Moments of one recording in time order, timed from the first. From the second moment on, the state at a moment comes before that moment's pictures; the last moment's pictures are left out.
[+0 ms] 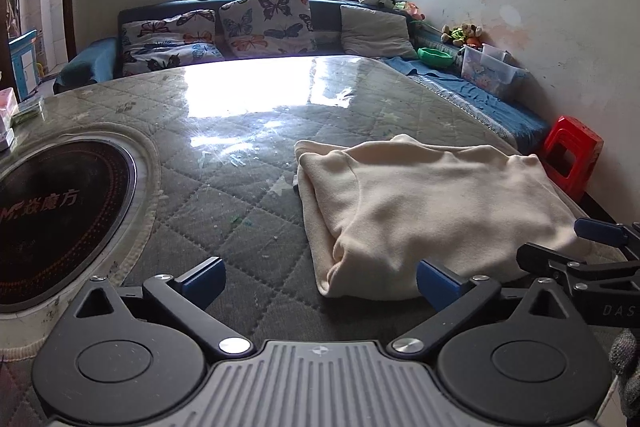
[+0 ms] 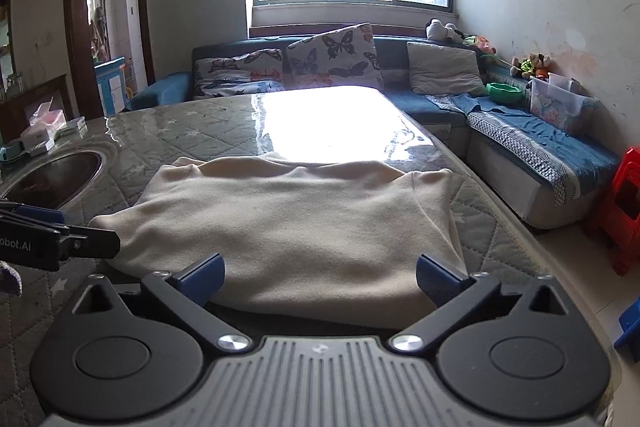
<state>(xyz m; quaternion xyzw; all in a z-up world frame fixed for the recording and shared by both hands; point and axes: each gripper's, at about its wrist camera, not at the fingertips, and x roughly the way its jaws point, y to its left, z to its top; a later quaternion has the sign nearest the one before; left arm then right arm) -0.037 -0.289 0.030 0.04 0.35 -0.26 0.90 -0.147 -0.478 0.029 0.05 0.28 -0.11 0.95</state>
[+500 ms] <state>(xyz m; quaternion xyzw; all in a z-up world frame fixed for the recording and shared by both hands) -0.075 -0.276 0.027 0.06 0.32 -0.27 0.91 -0.180 -0.464 0.028 0.08 0.26 -0.11 0.96</state>
